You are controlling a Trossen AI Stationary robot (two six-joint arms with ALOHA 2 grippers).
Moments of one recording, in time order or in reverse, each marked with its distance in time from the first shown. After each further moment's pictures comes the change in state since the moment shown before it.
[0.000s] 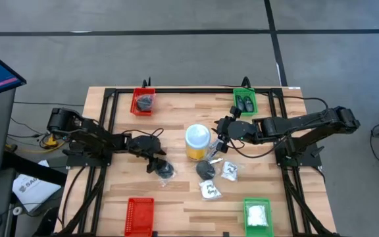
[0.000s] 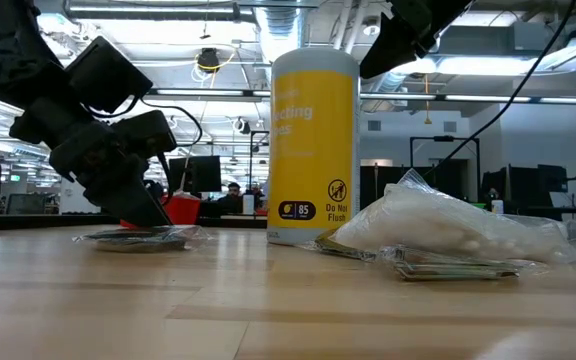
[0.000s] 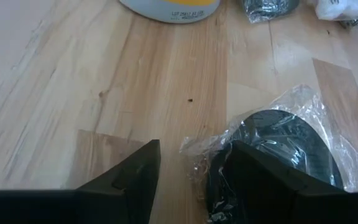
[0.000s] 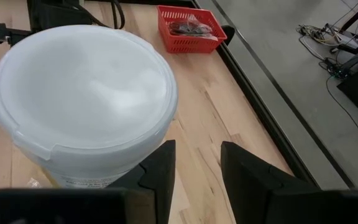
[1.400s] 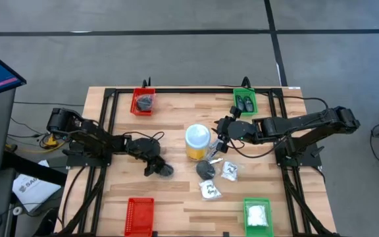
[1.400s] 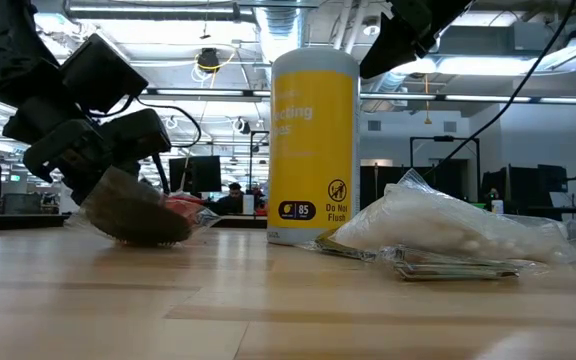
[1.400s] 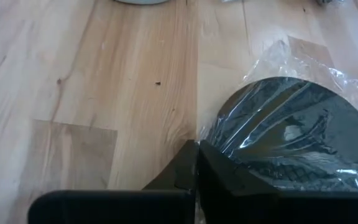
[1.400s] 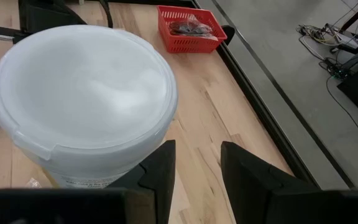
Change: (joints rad) left arm -0.040 -0.007 -0.003 -0.014 0.026 0.020; right arm 0.000 0.000 0.000 0.000 0.000 0.000
